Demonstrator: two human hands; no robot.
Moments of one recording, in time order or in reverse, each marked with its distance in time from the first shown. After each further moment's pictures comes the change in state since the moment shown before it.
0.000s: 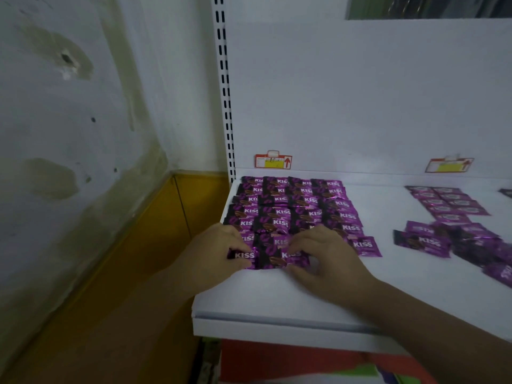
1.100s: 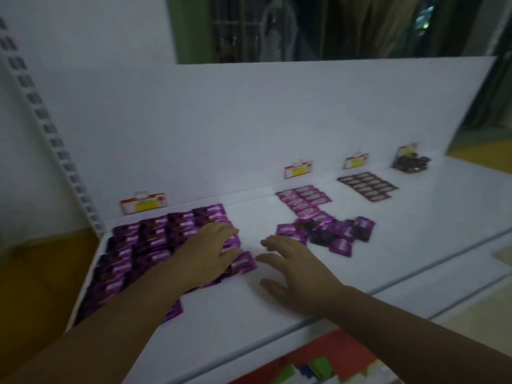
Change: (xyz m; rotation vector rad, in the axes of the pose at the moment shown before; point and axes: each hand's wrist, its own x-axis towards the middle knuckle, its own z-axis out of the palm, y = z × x) left_hand 0.133 0.121 0.076 0.085 -0.189 0.336; right_hand -0.090 0.063 -0.087 -0.339 -0.027 0.278
